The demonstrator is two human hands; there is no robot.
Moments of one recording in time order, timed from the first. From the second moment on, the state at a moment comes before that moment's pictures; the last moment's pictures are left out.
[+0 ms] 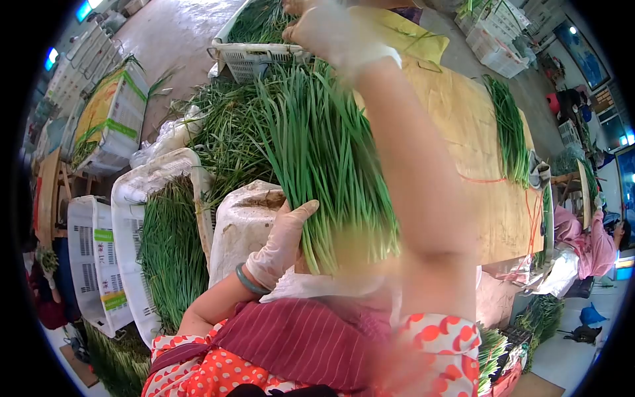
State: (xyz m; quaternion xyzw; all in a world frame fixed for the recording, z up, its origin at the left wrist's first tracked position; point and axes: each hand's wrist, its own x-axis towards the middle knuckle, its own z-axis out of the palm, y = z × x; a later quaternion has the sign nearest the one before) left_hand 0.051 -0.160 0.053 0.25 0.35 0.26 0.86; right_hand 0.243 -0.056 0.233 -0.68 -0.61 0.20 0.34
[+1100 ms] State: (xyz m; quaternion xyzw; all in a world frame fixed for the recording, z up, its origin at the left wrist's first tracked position) left_hand 0.051 -0.147 0.021 0.21 0.37 0.19 0.88; right_hand 0.221 -0.413 0.203 -0.77 -0.33 0.00 0.55
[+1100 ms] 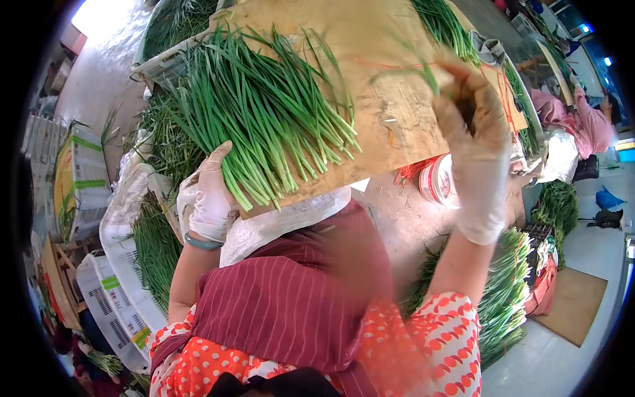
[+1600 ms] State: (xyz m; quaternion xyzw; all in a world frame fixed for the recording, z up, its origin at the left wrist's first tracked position) left_hand 0.052 -0.159 0.044 0.27 0.35 0.24 0.86; right_hand 0.230 -0.260 0.311 -0.64 -0.51 -0.15 0.56
